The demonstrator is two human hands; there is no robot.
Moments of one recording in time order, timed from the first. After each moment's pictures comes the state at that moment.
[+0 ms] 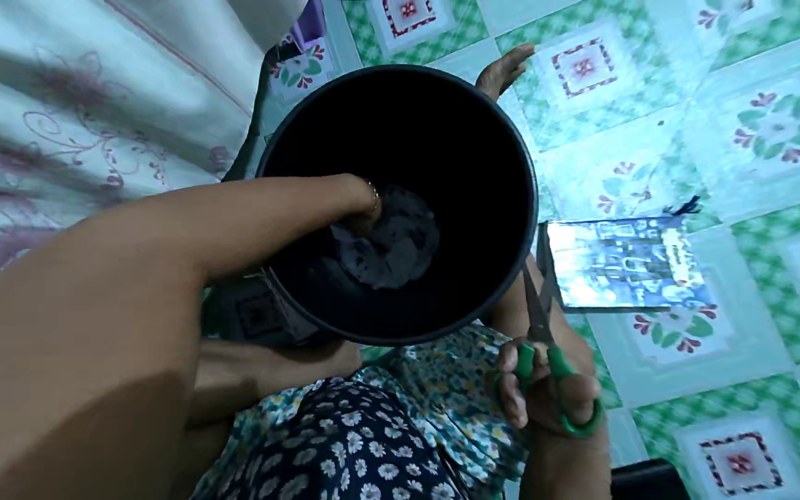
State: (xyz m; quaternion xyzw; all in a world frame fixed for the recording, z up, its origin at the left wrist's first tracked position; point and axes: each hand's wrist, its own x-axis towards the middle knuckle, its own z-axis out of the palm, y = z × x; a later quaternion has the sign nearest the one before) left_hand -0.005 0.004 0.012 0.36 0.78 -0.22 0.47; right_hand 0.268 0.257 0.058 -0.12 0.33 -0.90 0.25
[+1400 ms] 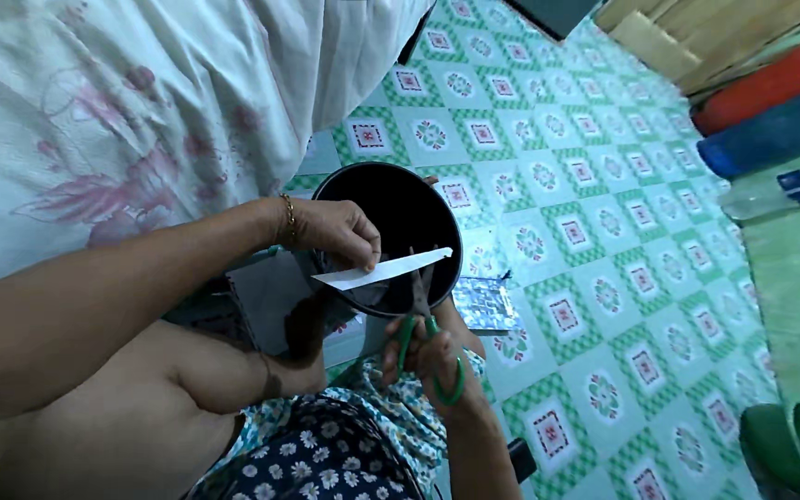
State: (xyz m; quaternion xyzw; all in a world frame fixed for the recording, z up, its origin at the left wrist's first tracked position) left_hand 0.101 -0.091 0.239 0.30 0.71 0.47 0.43; right_hand 0.270 0.131 0.182 -0.05 0.58 -0.79 0.19
